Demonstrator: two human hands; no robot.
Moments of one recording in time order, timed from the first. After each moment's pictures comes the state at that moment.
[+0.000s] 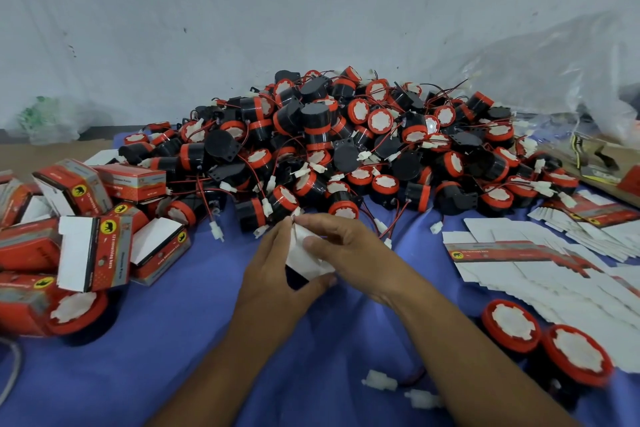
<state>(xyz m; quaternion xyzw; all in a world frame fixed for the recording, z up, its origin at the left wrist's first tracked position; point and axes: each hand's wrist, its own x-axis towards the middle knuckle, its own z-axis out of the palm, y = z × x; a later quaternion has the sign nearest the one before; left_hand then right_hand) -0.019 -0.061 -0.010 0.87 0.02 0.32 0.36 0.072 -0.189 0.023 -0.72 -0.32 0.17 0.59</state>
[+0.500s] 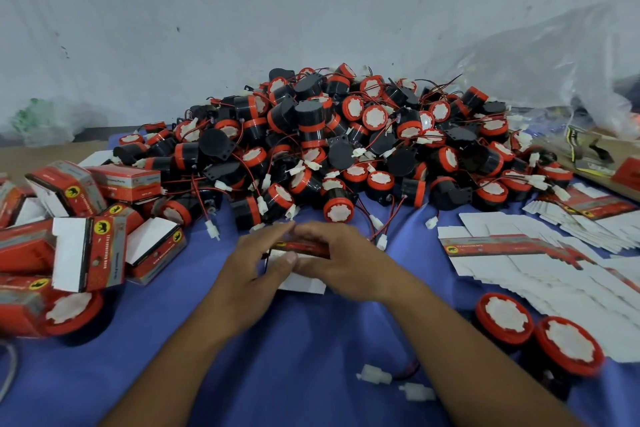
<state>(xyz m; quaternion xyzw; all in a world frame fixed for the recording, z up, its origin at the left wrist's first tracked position) -0.021 -0.027 -0.001 0.88 -0.01 0.19 0.43 0.068 -0.194 0.024 -0.75 -0.45 0.11 0.47</state>
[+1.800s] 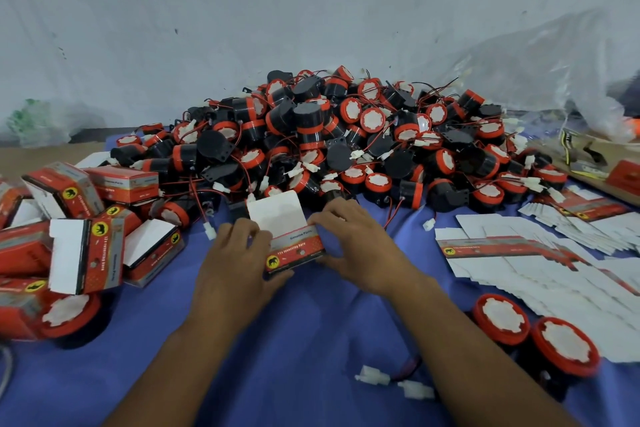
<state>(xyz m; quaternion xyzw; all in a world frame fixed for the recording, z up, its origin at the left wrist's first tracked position) -0.016 -0.019 -0.002 0.96 0.04 0.27 0.05 0.099 -0.206 0.008 -0.83 -0.48 -0.16 0.22</state>
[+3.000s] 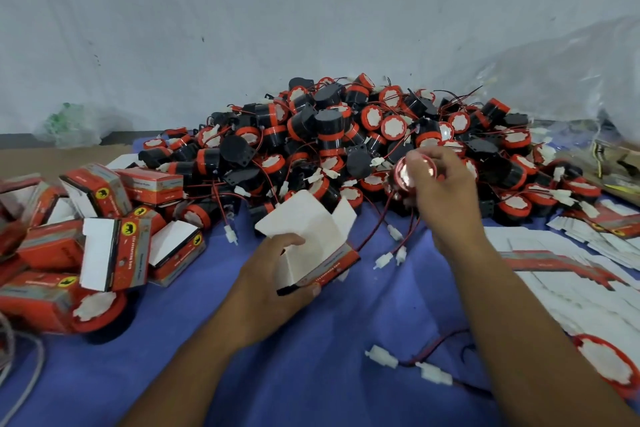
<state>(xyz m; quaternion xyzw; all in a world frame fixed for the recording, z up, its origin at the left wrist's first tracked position) -0.019 -0.011 -0.021 0.90 0.01 0.19 0.38 0.130 -0.235 0.068 -0.72 -0.15 -0.15 0.67</state>
